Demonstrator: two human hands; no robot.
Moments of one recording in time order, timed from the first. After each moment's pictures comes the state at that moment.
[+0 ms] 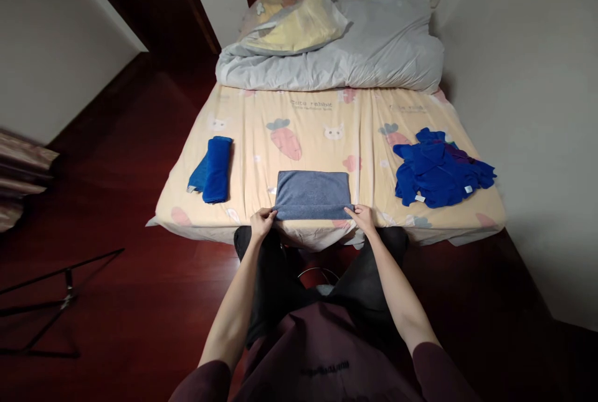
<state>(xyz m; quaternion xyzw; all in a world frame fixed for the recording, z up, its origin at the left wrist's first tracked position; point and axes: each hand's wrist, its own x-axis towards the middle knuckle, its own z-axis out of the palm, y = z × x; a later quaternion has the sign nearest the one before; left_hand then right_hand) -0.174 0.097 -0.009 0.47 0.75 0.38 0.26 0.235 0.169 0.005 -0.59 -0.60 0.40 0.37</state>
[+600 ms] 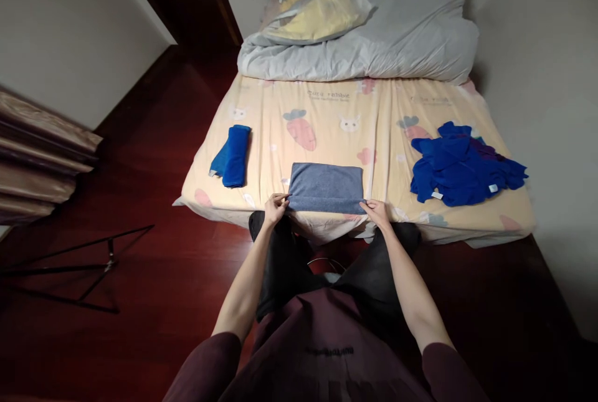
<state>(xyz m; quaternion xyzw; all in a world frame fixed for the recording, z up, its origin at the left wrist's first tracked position) -0.173 0.090 0.002 0.49 0.71 0.41 0.29 0.246 0.168 0.002 -0.56 -0.59 0.45 0.37</state>
